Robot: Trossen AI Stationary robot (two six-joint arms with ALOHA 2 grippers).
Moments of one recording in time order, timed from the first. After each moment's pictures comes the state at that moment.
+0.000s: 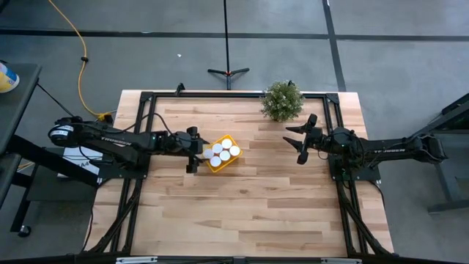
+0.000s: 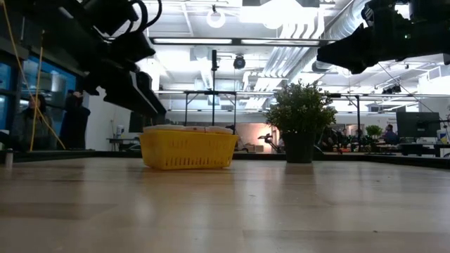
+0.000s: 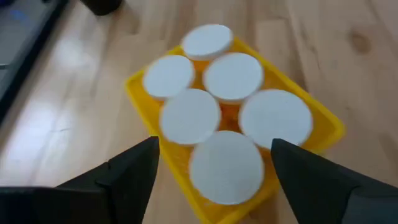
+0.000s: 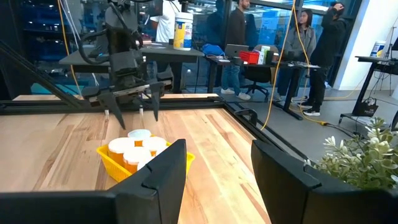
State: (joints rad) left arm 0.05 1.14 0.48 0.00 -0.15 0.18; right arm -0.10 0.60 0.18 0.42 0.21 -0.07
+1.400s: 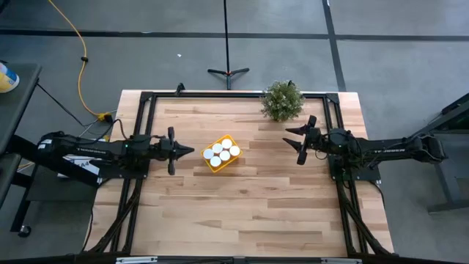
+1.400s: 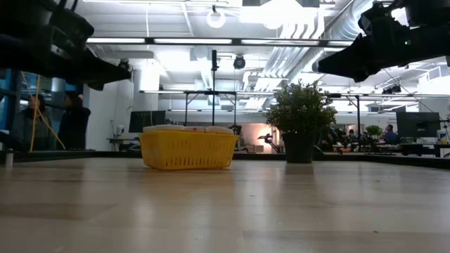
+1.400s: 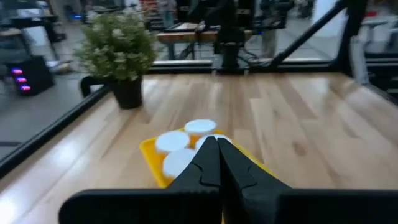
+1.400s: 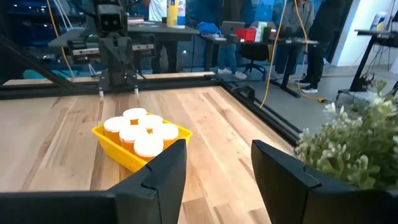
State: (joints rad) left arm 0.01 0.45 0.04 0.31 -0.11 0.05; right arm -0.10 0.60 0.18 0.34 0.23 -0.02
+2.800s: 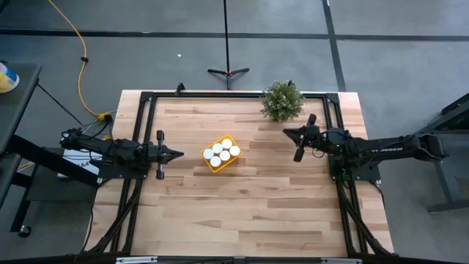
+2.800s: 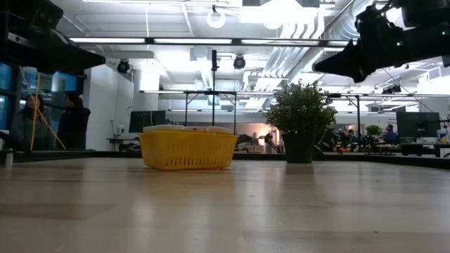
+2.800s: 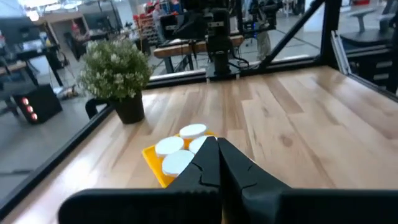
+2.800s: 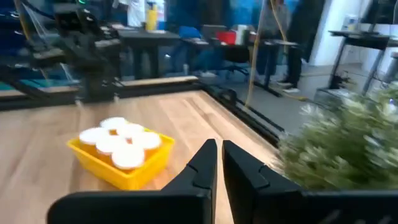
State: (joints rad) left arm -0.29 0.01 0.07 -0.14 -0.41 0.15; right arm -0.10 0.68 0.18 0.43 0.30 0.00
